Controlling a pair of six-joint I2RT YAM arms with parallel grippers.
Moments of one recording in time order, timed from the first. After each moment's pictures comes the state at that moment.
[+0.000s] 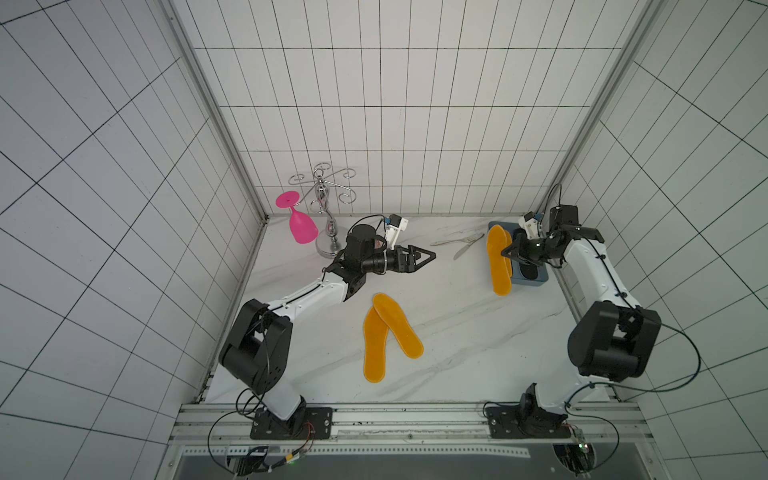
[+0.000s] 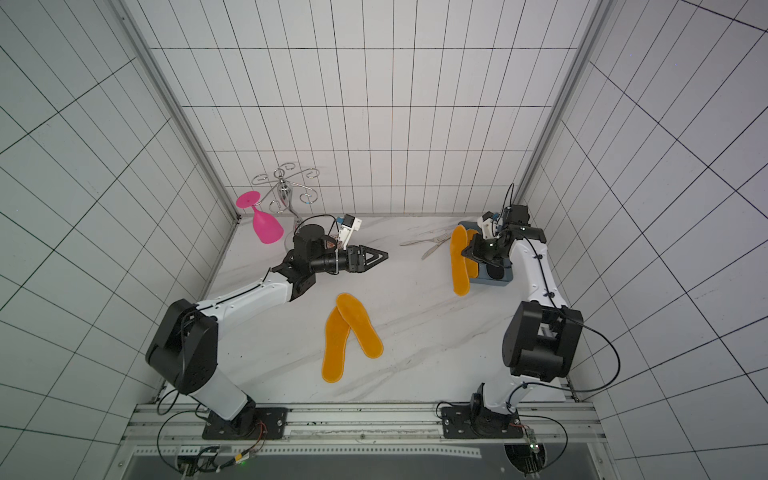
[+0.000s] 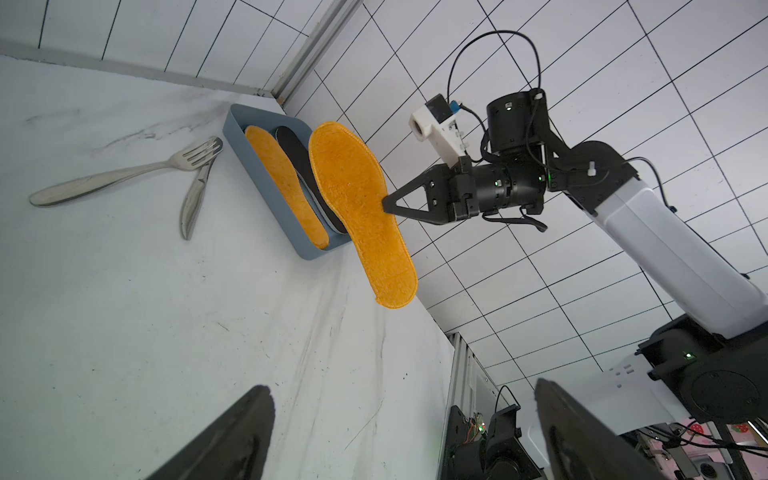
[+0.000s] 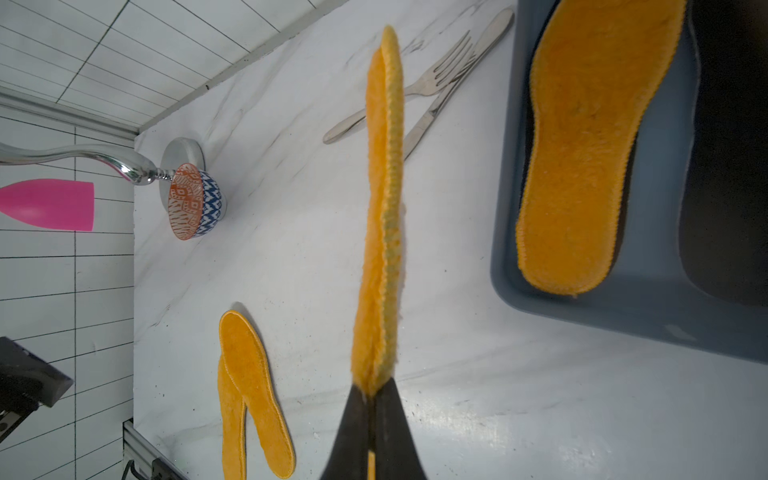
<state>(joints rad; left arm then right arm) -0.54 1.64 1.13 0.32 0.79 -0.70 -0.12 1.71 1.53 -0.93 -0.56 0.06</state>
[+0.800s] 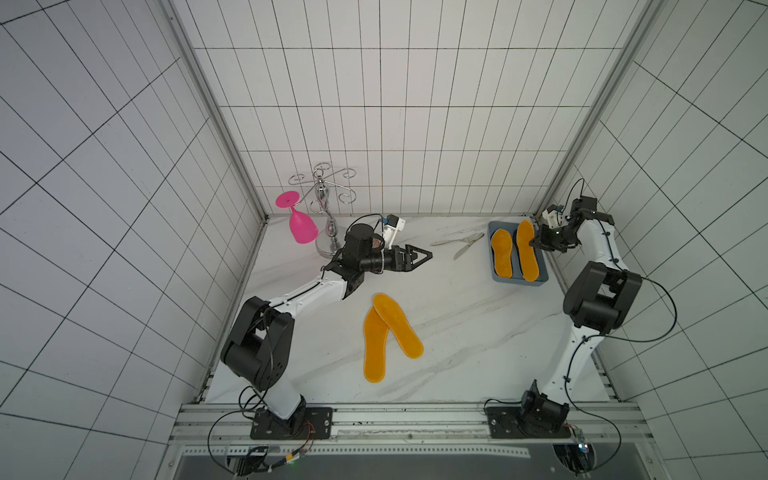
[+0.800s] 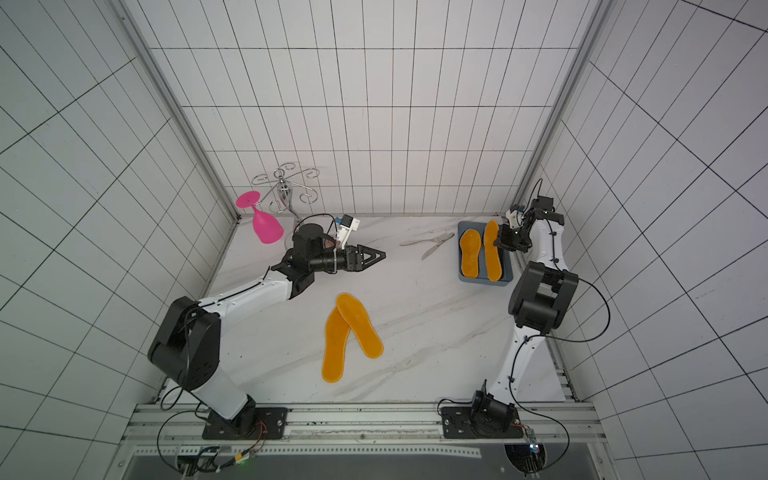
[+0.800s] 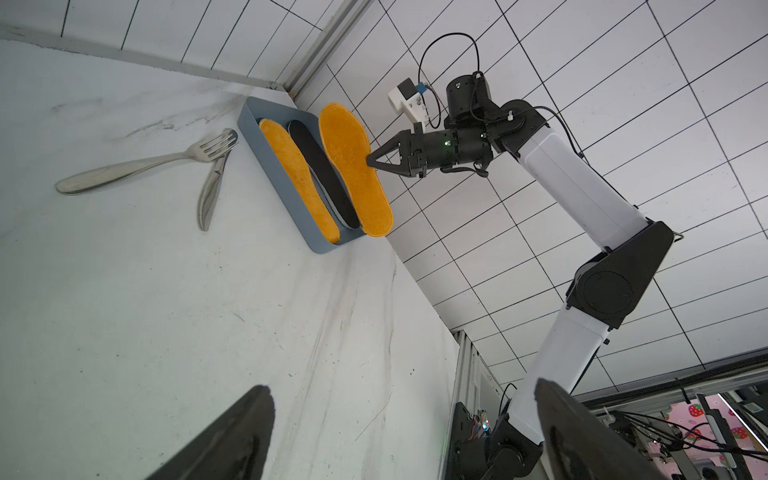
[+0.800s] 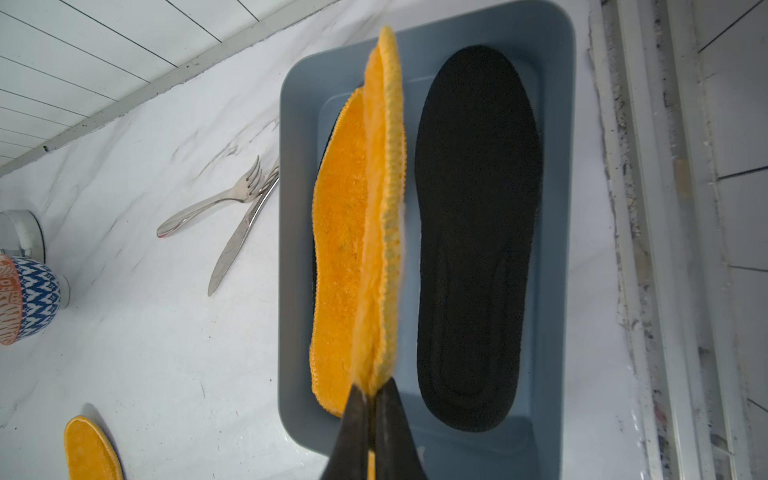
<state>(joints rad) -0.51 1.67 1.14 0.29 0.81 -0.69 -0.29 2.18 2.03 -1.01 -0.44 -0.12</state>
